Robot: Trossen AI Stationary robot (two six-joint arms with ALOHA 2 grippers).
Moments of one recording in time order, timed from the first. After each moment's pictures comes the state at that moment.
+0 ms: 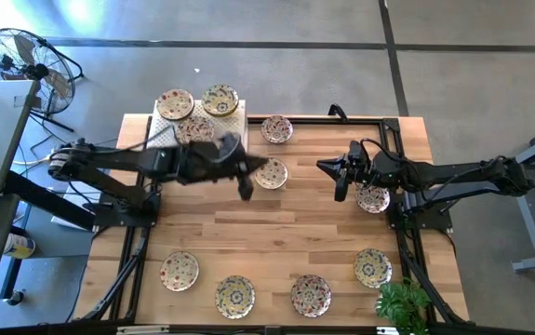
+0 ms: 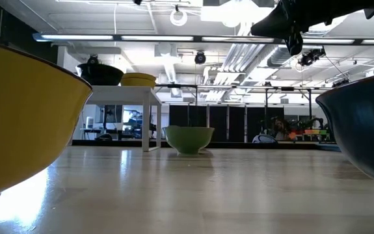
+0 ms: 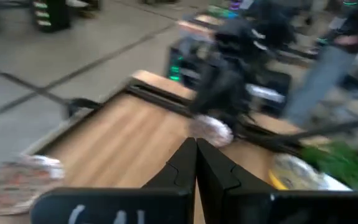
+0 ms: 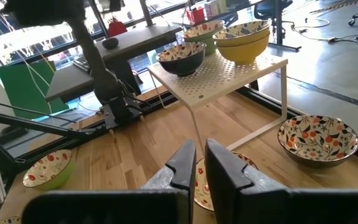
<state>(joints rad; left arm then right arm) -0.08 1.31 1.27 -0.22 -0.39 -0.31 -0.04 0.86 0.57 0.12 0.28 0.36</state>
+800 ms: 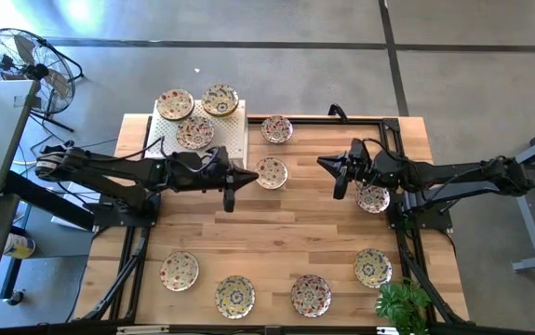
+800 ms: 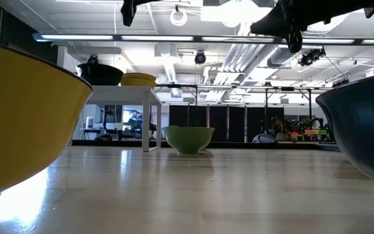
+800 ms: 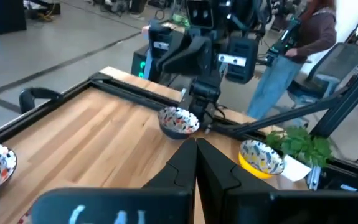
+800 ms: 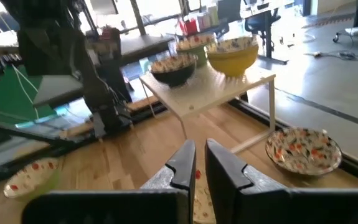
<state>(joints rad) -0.08 1.15 0.91 0.10 -0.25 -0.32 -0.04 0.86 0.57 0.15 0.33 0.31</state>
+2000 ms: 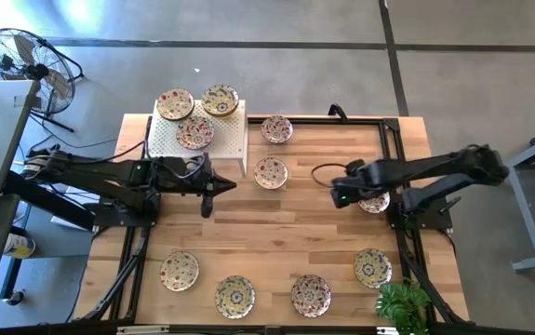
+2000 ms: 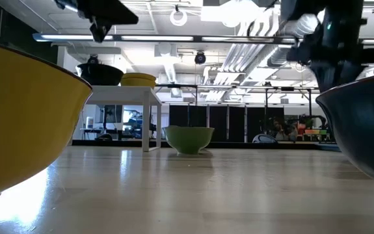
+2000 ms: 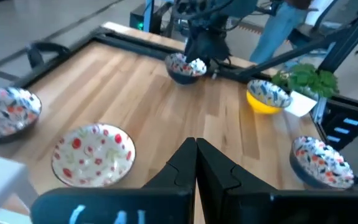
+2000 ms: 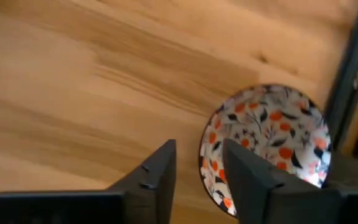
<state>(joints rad) -0.09 0.91 0.72 -0.10 -0.18 -0.28 0.05 1.28 0.94 -1.24 0.28 1.32</state>
